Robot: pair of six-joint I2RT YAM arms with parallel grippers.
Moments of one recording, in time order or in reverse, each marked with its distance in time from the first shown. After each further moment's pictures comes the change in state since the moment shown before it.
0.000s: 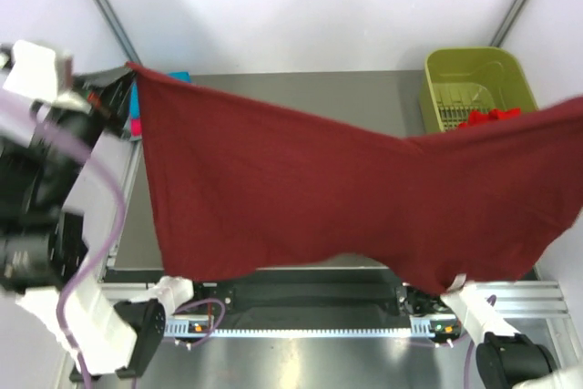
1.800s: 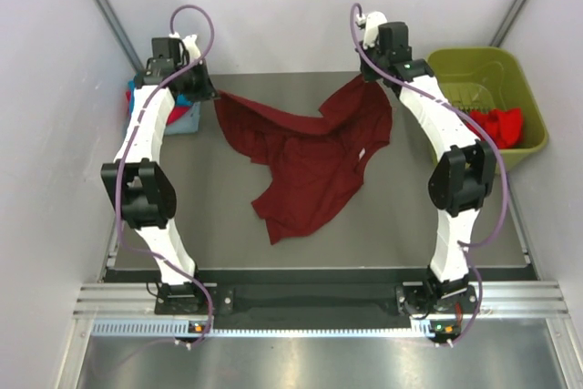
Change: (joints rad) left arm -0.055 0.798 -0.409 0.176 -0.071 -0.170; right arm 0.315 1.180 -0.248 0.201 0.077 -0.047
